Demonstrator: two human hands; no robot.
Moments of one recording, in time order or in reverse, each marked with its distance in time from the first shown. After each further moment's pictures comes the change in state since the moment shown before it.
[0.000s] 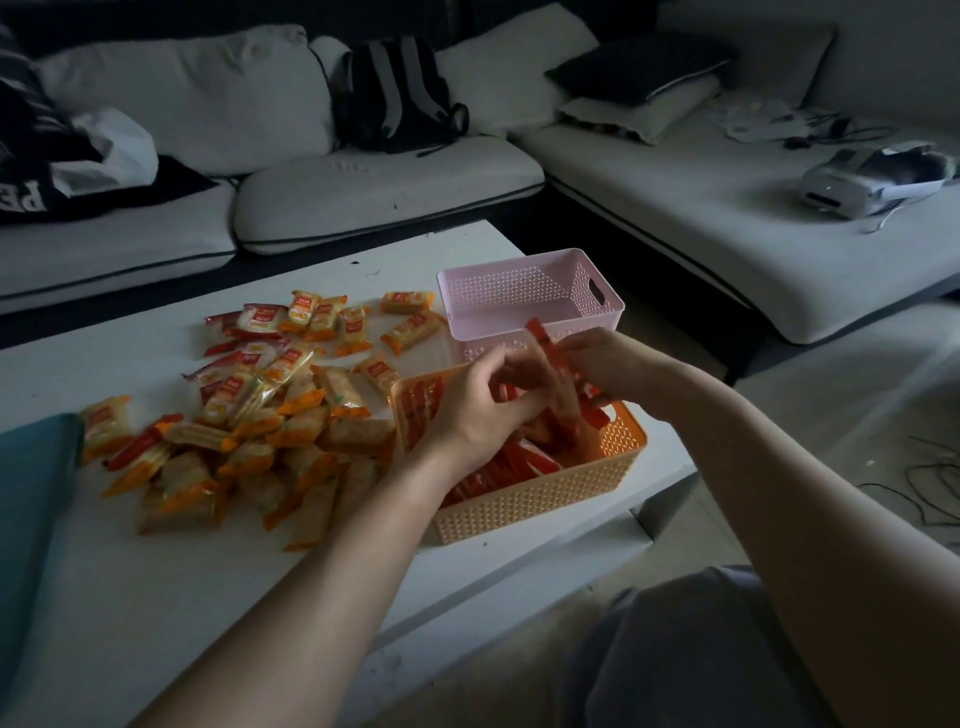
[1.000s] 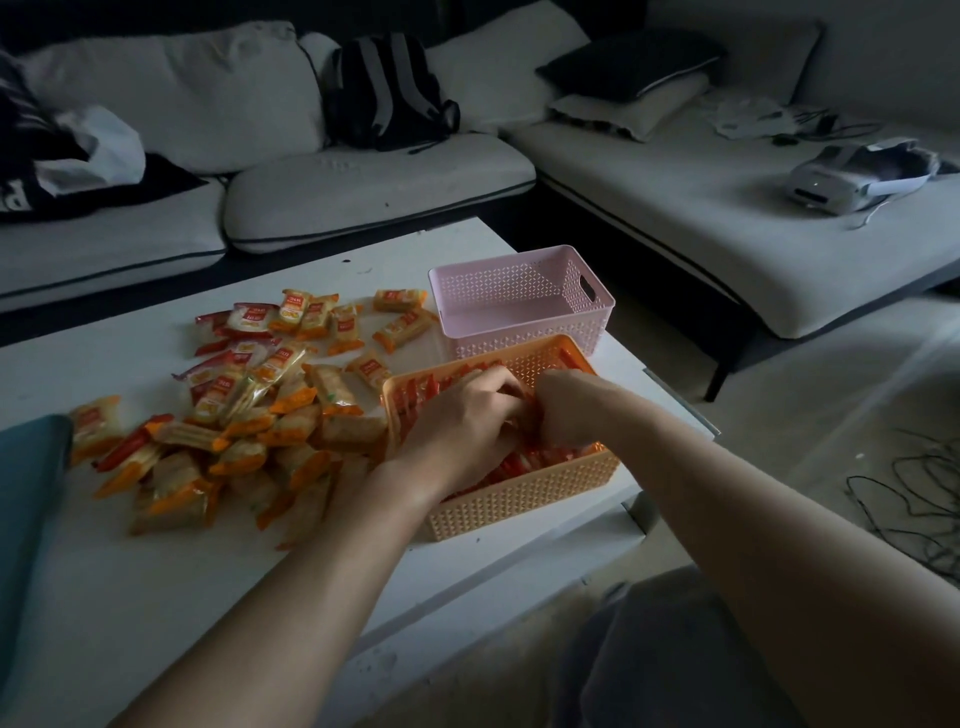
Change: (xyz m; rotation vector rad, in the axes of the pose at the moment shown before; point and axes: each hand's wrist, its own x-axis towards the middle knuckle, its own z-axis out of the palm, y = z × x) left_hand -0.006 -0.004 -0.008 0.816 -0.228 0.212; right_hand 0.003 -0.001 0.039 -0.746 -0.169 -0.019
